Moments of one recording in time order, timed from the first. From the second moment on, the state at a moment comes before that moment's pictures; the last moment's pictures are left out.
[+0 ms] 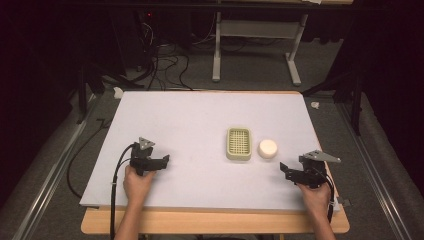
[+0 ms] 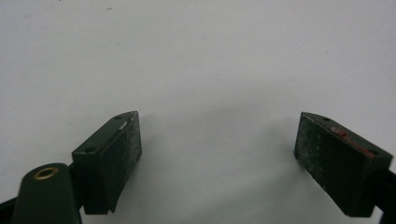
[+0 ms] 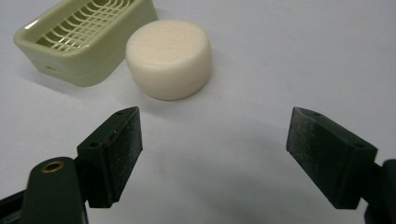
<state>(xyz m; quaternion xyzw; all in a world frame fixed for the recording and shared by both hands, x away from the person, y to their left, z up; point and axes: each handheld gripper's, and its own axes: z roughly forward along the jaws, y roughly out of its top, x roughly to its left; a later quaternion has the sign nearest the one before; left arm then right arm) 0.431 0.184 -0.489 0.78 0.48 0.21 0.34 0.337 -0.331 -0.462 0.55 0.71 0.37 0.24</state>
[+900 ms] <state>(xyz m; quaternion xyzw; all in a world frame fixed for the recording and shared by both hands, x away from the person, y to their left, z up) 0.431 0.184 -0.489 0.78 0.48 0.20 0.34 0.363 -0.294 -0.456 0.53 0.73 0.37 0.23</state>
